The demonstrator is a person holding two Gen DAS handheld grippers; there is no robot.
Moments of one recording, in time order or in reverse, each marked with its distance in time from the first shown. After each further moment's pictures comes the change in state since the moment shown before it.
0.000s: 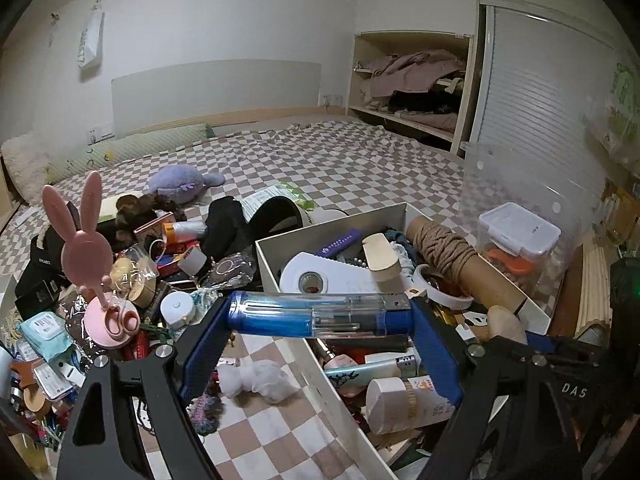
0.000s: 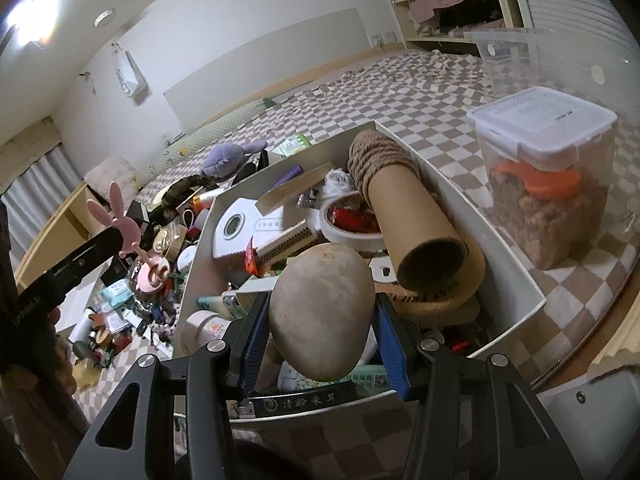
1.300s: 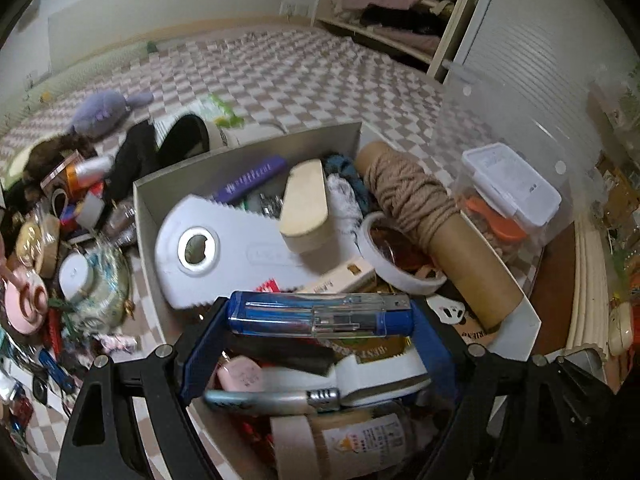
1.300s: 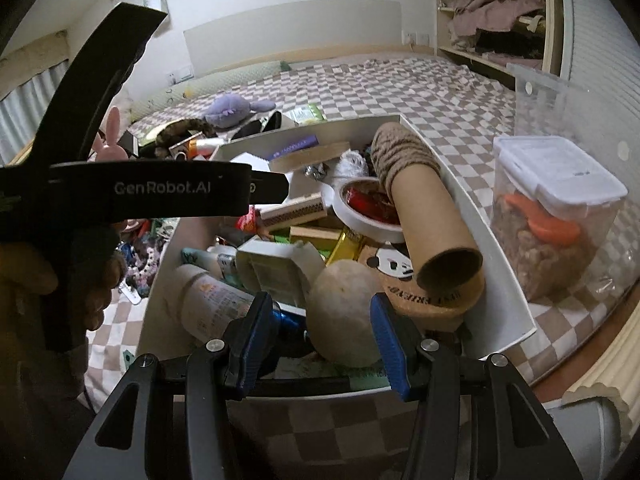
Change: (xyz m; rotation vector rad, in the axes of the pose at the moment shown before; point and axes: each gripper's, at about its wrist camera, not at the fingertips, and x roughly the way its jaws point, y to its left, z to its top) left arm 0.106 -0.054 0.010 -0.023 0.373 -0.149; right arm 0.006 0.023 -0.004 -0.247 0.097 -0.122
